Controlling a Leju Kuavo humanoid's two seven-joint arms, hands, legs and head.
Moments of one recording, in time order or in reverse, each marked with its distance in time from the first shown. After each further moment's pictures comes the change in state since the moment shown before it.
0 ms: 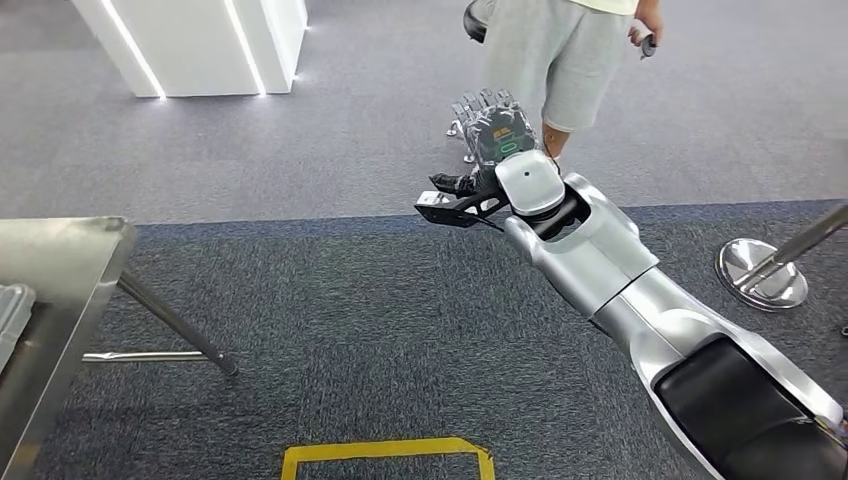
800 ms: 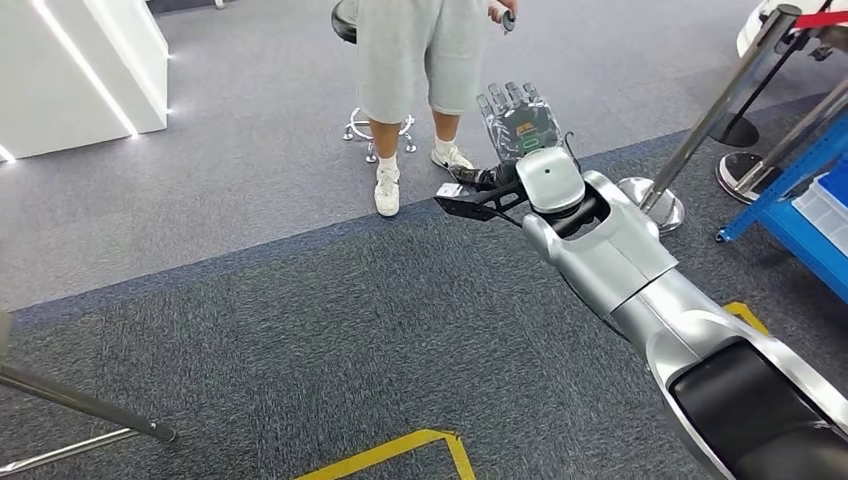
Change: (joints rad) left arm -0.006 -0.003 0.000 0.000 -0.015 0.001 -0.005; right arm 0.005 -0.045 -0.029 -0.025 0.031 -0.006 0.027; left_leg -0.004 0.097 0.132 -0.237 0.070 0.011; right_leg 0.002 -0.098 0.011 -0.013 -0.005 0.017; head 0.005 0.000
